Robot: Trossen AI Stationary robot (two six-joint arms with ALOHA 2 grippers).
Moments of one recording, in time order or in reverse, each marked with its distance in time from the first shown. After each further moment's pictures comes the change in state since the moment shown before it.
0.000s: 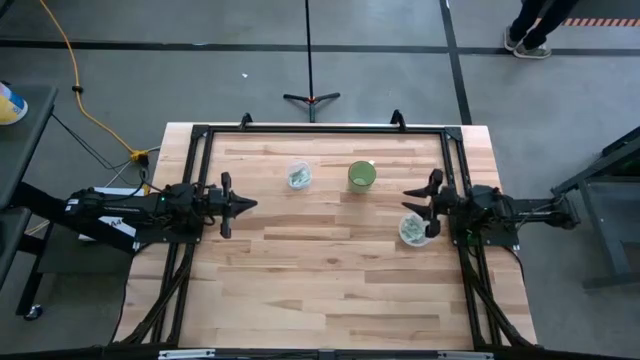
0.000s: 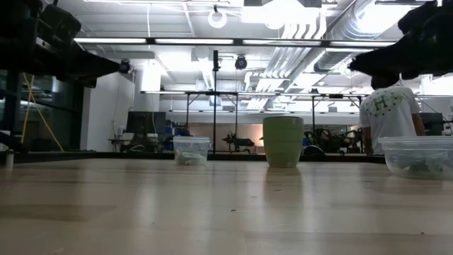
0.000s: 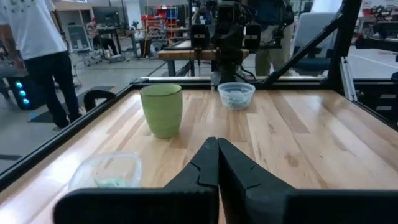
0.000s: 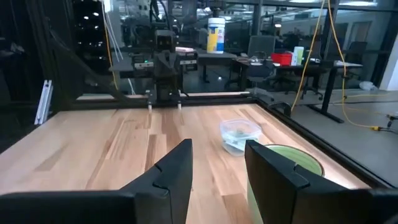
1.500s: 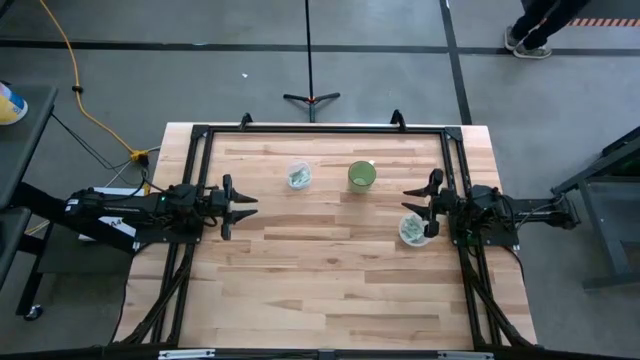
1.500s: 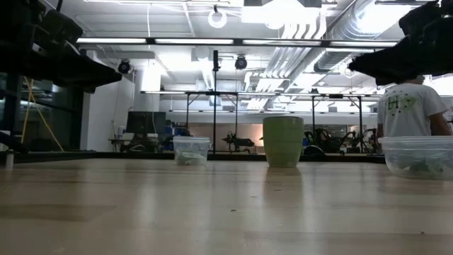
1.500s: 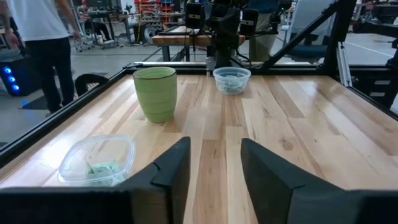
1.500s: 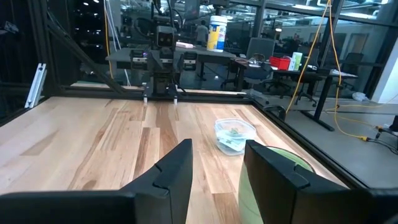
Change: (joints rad) left arm 0.000 0.001 -0.002 -0.059 0.025 -0.019; right arm 0.000 0.013 -0.001 -0.005 0.002 -0.084
